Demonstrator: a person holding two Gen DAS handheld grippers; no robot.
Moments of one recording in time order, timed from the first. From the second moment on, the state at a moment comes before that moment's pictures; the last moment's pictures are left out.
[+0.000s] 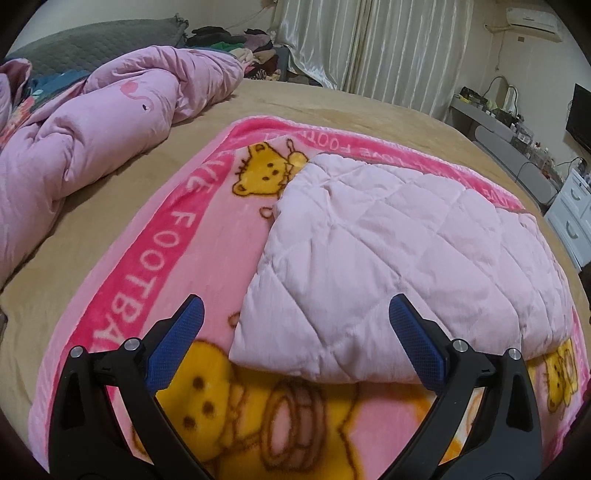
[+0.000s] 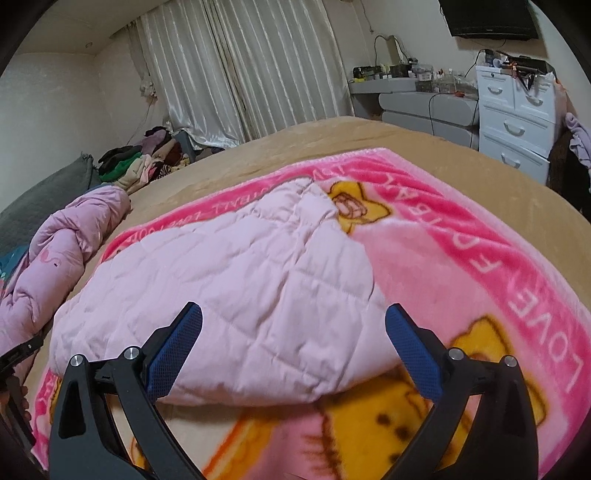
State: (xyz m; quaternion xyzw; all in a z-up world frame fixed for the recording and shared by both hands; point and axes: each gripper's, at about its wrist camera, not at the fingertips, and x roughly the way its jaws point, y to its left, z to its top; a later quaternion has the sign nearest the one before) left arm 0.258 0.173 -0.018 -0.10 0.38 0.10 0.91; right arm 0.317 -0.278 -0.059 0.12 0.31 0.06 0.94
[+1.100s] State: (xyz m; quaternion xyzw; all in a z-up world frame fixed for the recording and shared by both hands) left arm 0.237 0.170 -0.076 -0.27 0.42 0.03 0.87; right arm 0.325 -0.280 -0.133 0.28 0.40 0.07 0.87
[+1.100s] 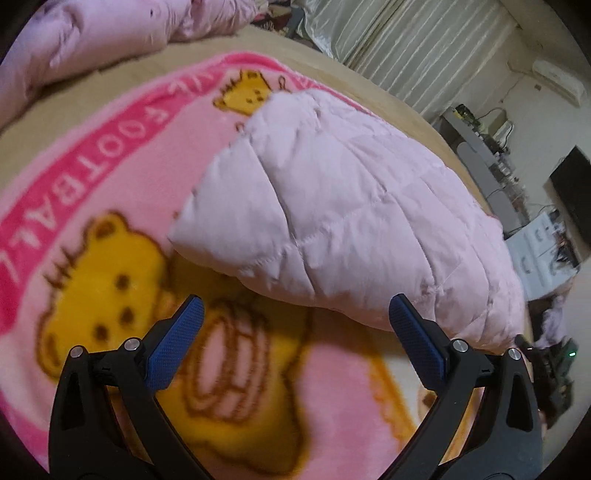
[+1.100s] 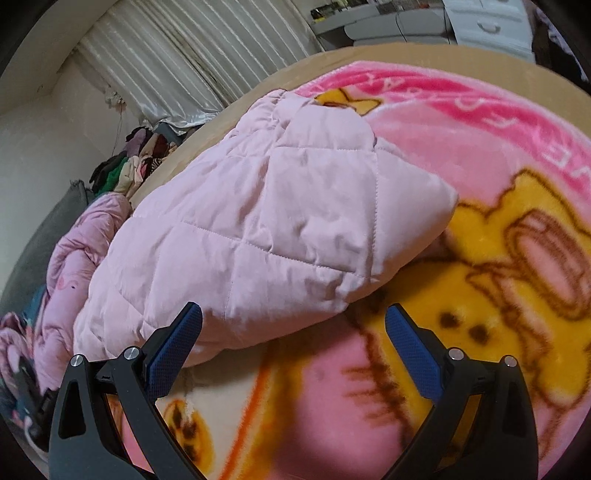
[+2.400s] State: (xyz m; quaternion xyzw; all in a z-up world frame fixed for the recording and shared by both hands) left arm 0.309 0.169 -0.047 -0.34 0.36 -0.01 0.87; right arm 0.400 -0.282 -0.111 0.29 0.34 0.13 0.88
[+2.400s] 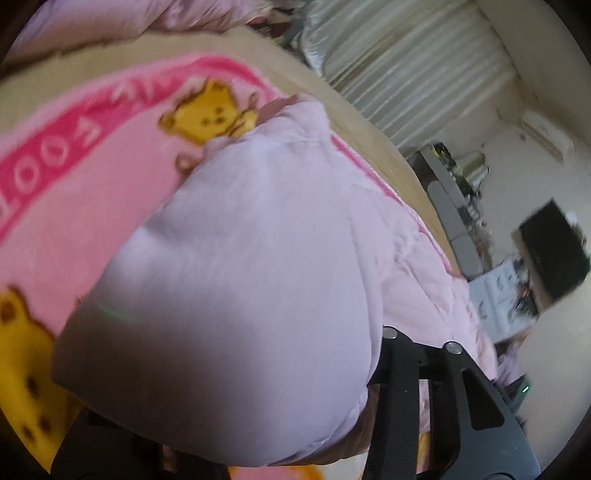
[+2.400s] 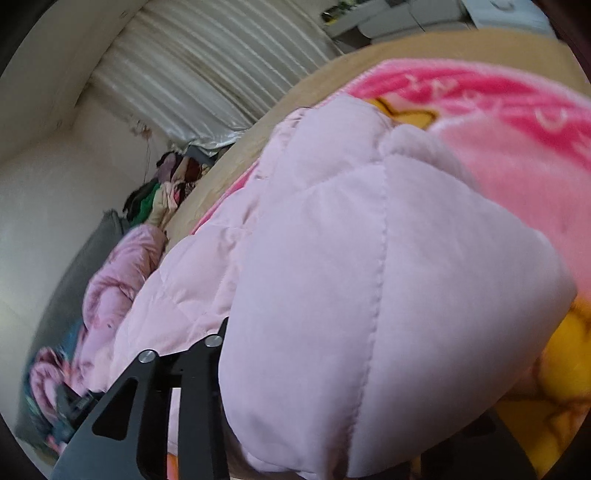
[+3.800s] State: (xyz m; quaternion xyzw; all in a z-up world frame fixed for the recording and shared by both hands) left arm 0.157 0.147 -0.039 -0.20 0.35 0.01 0.92; right arm 0.218 -0.286 -0.074 0.15 0.29 0.16 0.93
